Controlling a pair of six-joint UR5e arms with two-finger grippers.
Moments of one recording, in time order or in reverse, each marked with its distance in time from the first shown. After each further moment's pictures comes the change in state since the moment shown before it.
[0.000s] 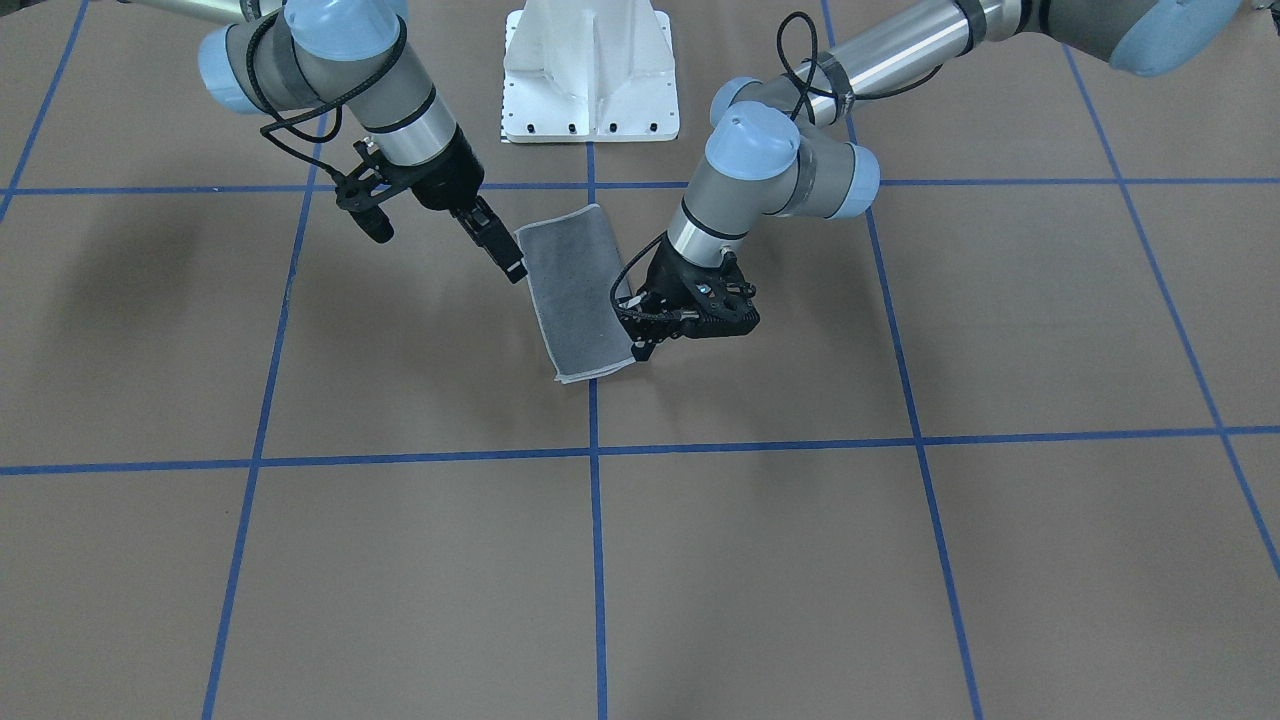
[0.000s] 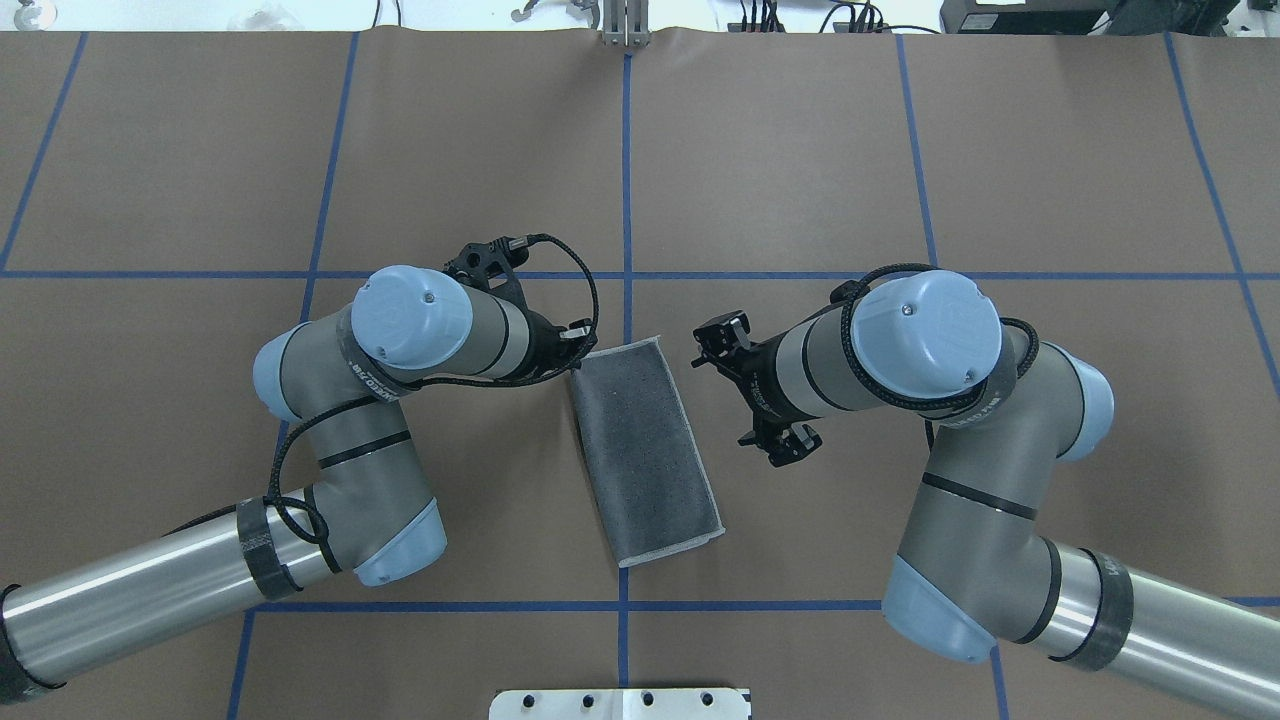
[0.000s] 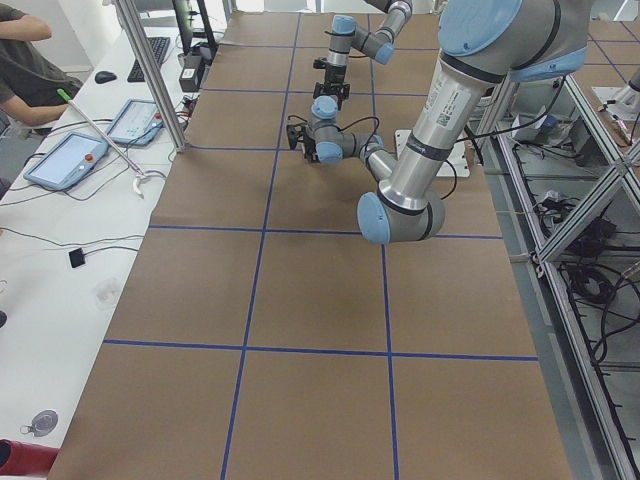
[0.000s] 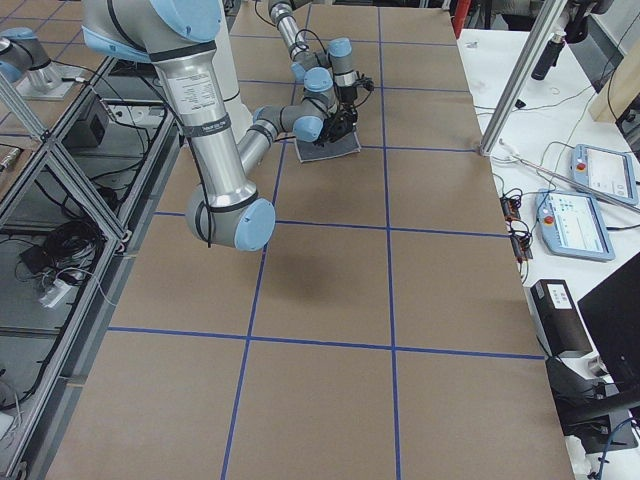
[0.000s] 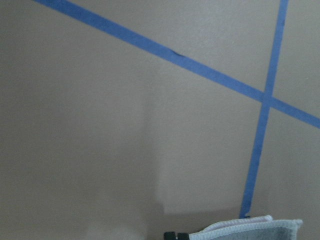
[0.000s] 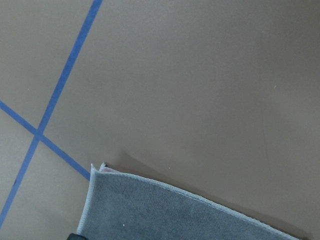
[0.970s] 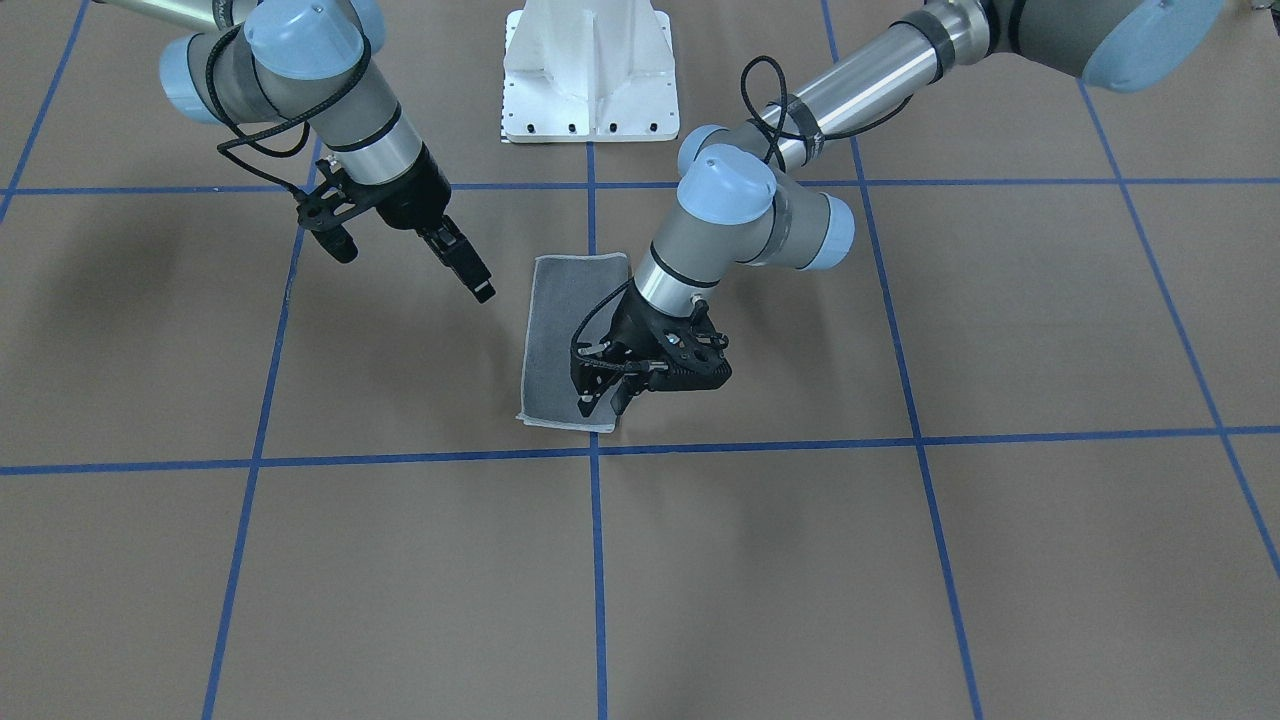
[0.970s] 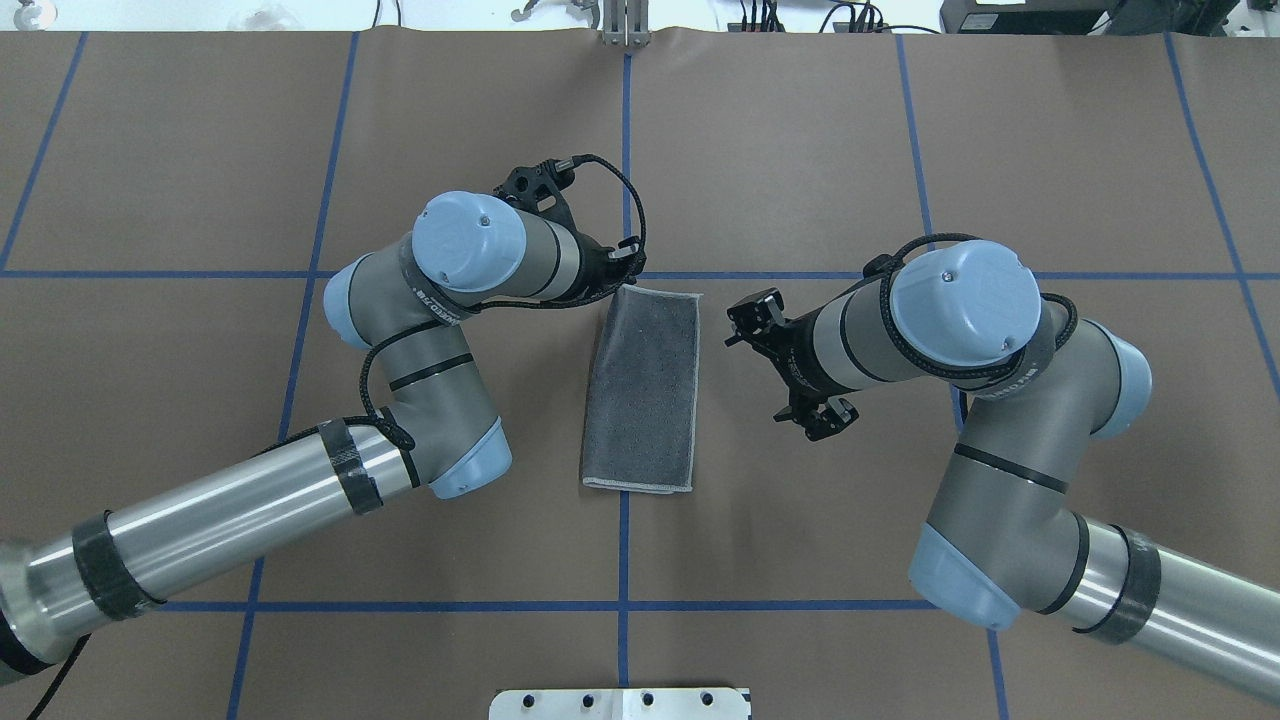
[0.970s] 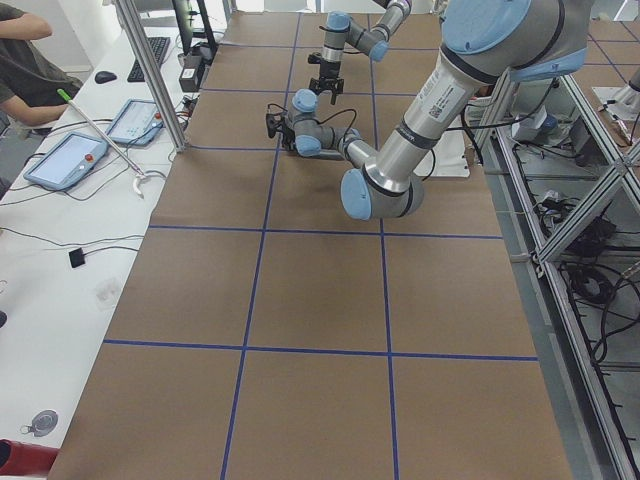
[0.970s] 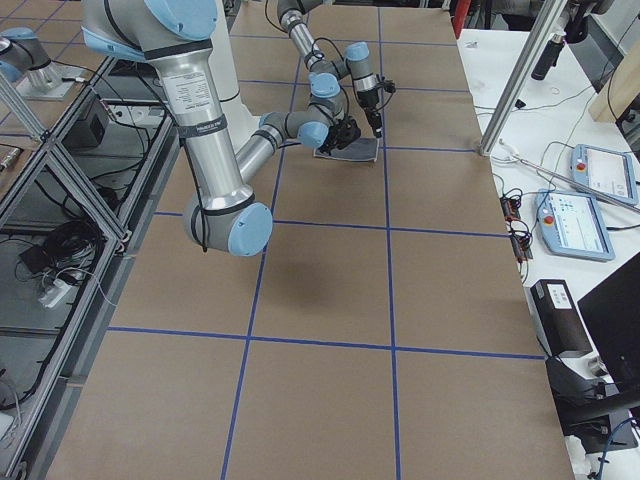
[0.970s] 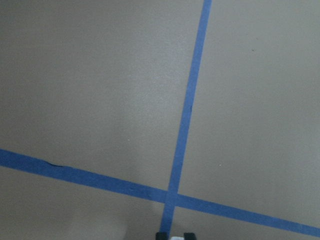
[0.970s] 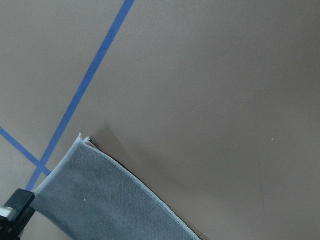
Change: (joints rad) left arm -0.052 -0.092 0.132 -0.136 -0.001 -0.012; right arm 0.049 -0.030 -0.005 0.001 0.019 -0.065
